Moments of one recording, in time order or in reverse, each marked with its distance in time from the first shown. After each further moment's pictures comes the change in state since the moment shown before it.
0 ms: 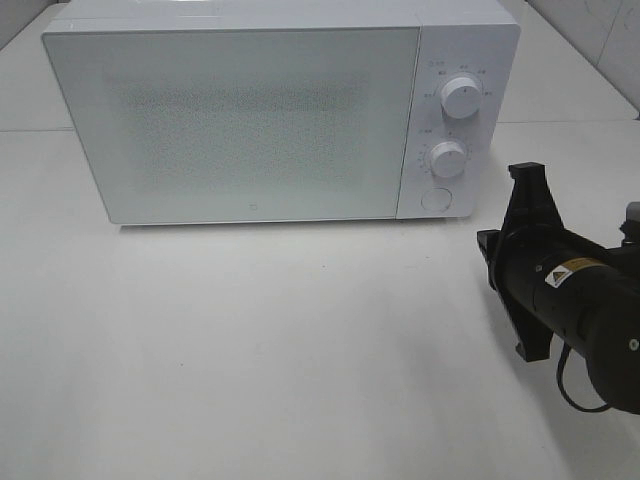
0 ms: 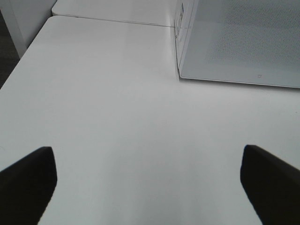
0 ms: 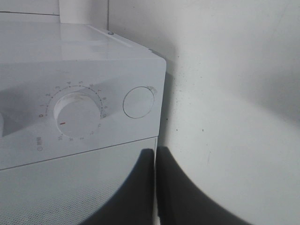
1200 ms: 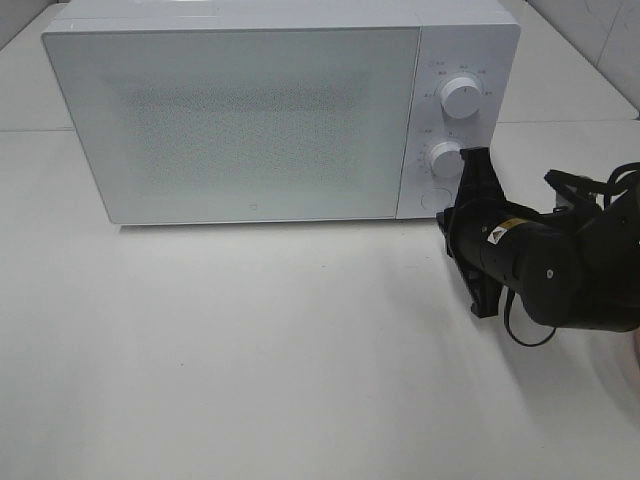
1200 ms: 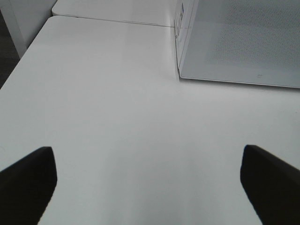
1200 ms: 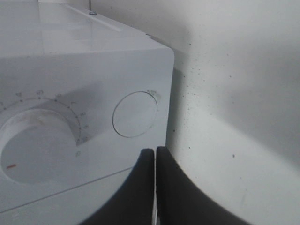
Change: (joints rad) left arm 0.000 0.000 0.000 0.001 0.000 0.000; right arm -0.166 0.229 -0.253 -0.253 0.100 0.098
